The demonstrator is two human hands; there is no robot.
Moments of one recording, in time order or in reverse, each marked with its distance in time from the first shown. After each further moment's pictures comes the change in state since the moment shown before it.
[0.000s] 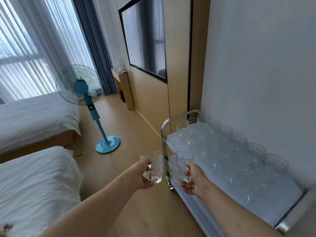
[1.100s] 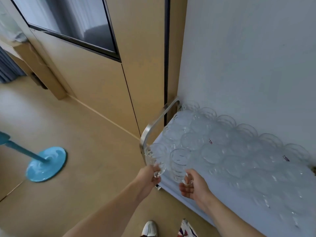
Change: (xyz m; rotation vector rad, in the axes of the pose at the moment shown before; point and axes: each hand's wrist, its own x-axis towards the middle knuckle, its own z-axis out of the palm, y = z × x) left_hand 0.339 0.162 0.068 0.147 -0.358 -0.109; right_hand 0.243 -0.085 0.085 0.338 0.318 0.082
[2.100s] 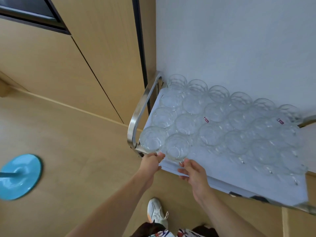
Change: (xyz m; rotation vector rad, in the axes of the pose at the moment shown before) left_hand 0.068 0.016 0.010 0.518 -0.162 0.051; right_hand 0.044 0.035 0.036 0.225 0.277 -0.167
